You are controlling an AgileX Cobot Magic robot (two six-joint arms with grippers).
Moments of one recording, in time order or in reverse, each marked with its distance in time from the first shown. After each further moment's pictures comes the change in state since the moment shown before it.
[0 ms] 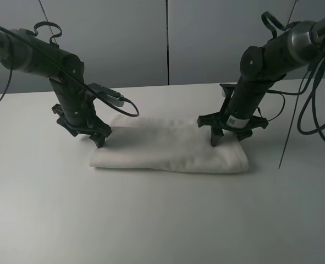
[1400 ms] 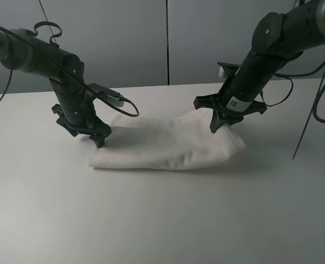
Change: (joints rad) left arm 0.000 0.000 -0.002 0.000 0.008 0.000; right arm 0.000 -0.155 0.000 0.170 0.096 -0.177
